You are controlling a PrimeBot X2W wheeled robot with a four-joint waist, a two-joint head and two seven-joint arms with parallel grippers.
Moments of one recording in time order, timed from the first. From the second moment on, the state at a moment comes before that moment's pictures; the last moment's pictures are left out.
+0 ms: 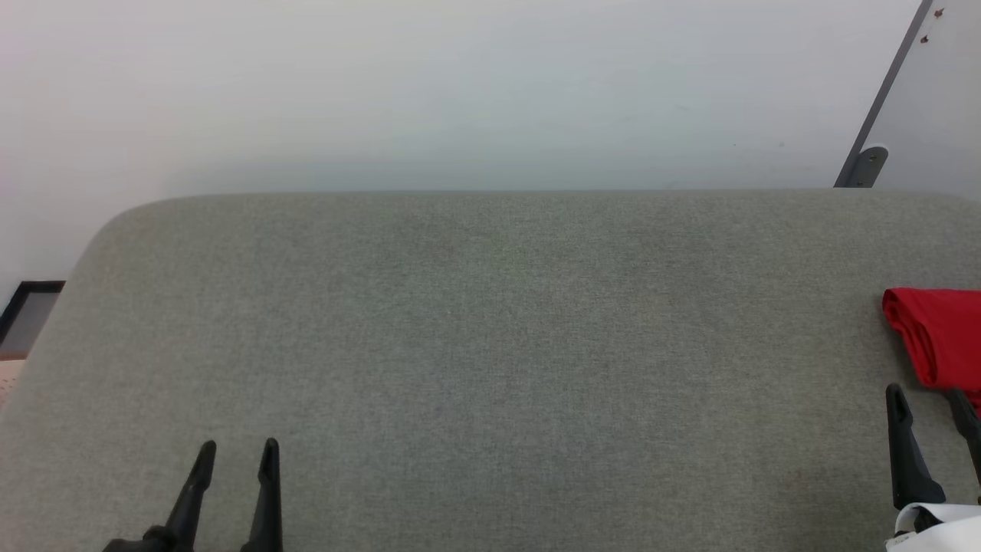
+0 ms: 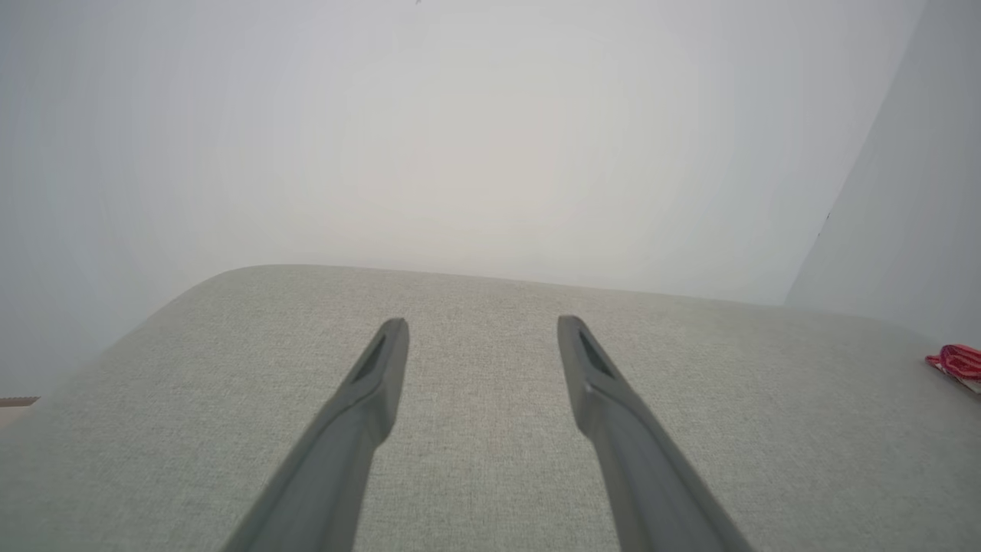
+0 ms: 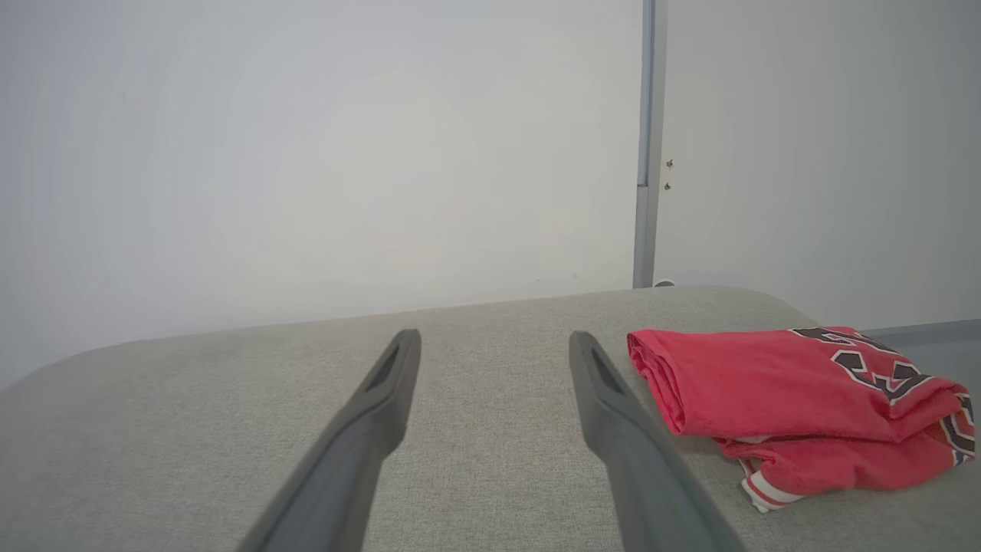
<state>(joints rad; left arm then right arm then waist) 0.17 0.15 0.06 -0.01 -0.28 -0.13 -0.26 0.07 -0.22 -0.11 0.01 0.39 0.13 -0.14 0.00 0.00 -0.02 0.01</state>
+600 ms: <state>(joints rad) 0.16 0.16 0.06 -0.02 -0.29 -0.13 -0.26 0.07 -0.21 -0.10 0.00 0.38 0.13 -0.14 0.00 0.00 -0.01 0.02</state>
